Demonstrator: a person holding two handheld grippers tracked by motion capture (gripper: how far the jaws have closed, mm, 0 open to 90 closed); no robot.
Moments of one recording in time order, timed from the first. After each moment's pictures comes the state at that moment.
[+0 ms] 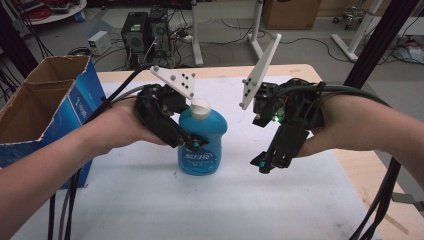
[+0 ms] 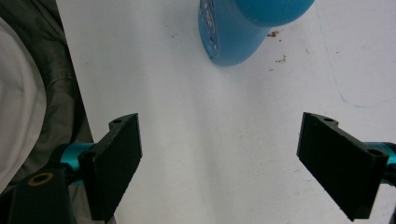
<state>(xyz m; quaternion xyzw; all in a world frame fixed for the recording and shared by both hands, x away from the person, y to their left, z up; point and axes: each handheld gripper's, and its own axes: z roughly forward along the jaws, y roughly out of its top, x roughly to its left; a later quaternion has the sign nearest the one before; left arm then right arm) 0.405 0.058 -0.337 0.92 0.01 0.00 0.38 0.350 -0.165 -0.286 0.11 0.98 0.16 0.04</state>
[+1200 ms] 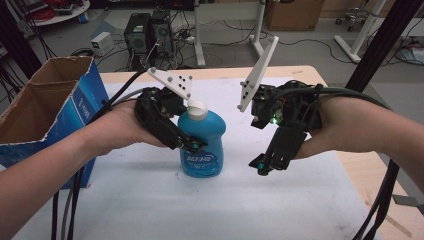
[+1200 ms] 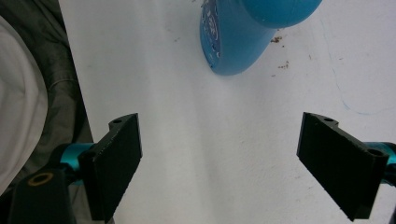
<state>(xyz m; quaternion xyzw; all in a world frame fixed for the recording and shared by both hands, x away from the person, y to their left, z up) 0.411 0.067 -0.345 0.92 0.05 -0.01 0.39 0.351 -0.160 -0.287 0.10 0.98 0.17 0.04</state>
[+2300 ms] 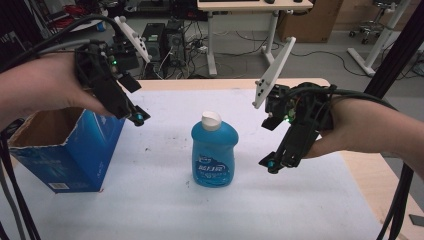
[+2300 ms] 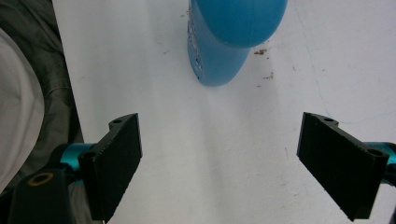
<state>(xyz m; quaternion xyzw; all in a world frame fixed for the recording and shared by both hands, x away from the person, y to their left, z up) 0.404 0.146 -0.237 0.96 0.19 0.12 0.18 0.369 -0.161 -0.278 0.10 0.98 0.18 0.04</state>
